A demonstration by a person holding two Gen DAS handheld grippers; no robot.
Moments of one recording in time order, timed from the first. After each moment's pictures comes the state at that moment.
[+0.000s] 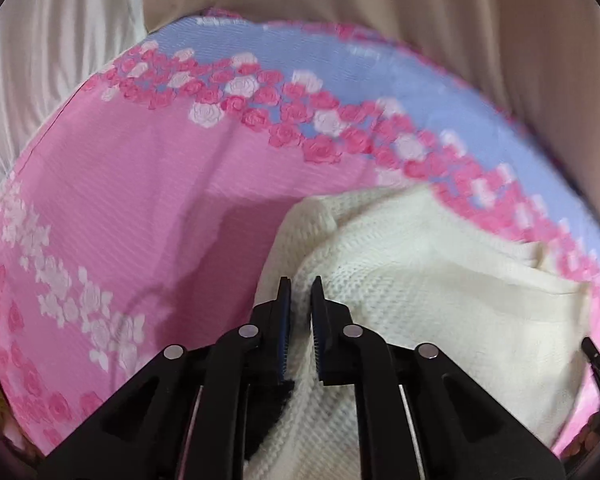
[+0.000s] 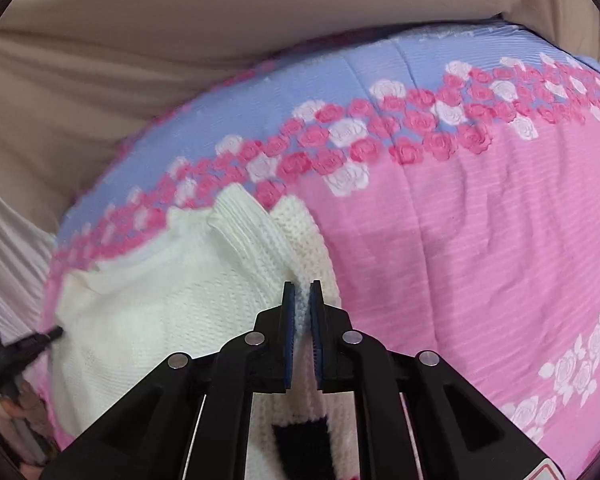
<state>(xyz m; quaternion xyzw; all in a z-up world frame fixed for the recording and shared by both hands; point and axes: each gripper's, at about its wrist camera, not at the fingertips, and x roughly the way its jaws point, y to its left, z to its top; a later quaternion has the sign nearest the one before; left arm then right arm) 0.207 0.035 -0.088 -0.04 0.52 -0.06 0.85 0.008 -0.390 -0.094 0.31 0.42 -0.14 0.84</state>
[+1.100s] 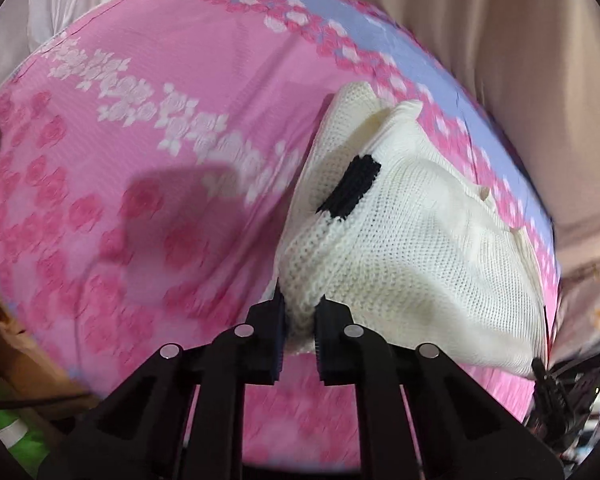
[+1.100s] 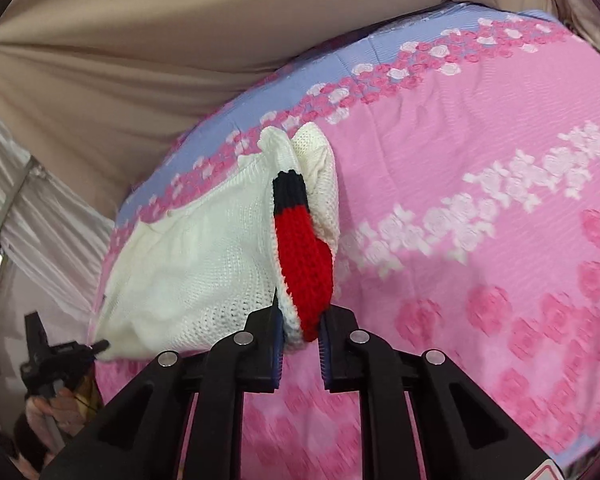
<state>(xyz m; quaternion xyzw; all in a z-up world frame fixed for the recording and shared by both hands) 0.059 0.116 -0.077 -0.14 0.59 -0.10 0.79 -0.169 -0.330 -0.064 0.34 0.44 -0.11 0.83</state>
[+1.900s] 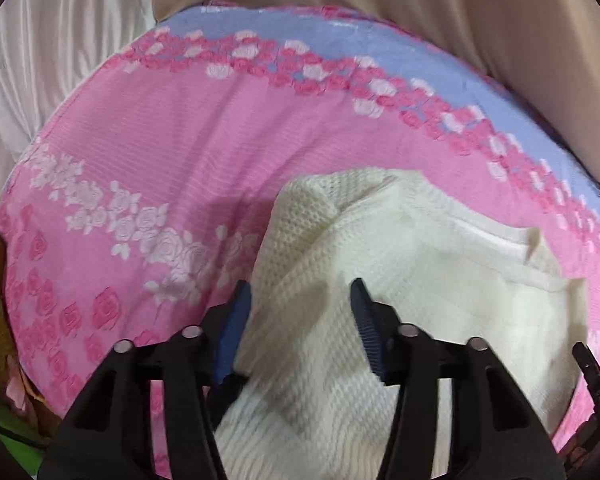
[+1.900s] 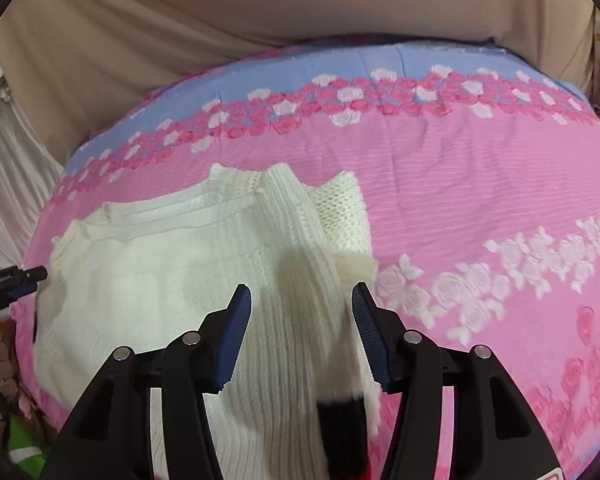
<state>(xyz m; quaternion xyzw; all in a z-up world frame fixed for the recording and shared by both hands) 0.129 0.030 -0.094 0.00 0.55 -0.06 0.83 -0.061 -0.330 -0.112 0.21 0.48 -0.14 0.84</state>
